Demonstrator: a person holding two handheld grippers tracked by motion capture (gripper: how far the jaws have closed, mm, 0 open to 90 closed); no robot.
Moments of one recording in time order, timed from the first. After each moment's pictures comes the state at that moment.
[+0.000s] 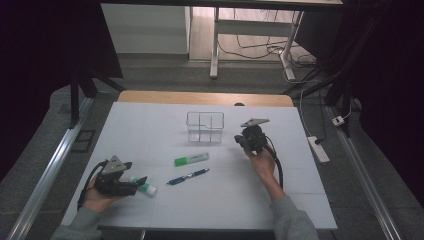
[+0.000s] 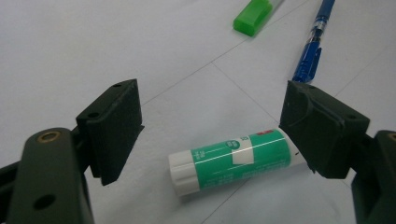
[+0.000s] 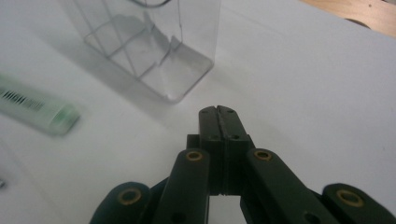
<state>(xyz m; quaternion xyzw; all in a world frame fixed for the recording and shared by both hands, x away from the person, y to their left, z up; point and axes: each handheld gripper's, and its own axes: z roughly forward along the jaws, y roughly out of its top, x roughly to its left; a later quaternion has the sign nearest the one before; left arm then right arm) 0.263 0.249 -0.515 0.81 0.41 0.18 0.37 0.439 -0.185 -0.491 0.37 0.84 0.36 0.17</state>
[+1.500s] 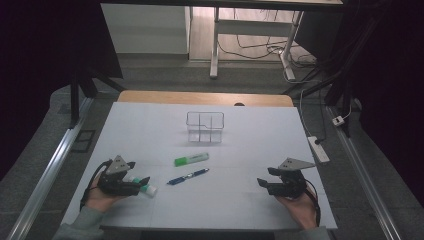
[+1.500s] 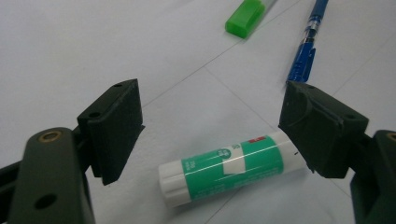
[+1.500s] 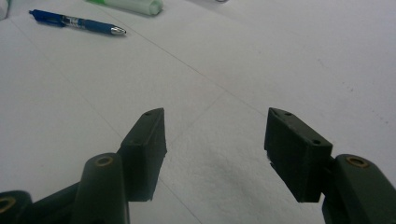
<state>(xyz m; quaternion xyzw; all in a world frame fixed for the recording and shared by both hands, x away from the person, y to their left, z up) 0.264 0.238 -0.512 0.82 0.40 0.18 0.37 0.310 -0.280 -0.489 0.34 0.84 0.39 0.15</state>
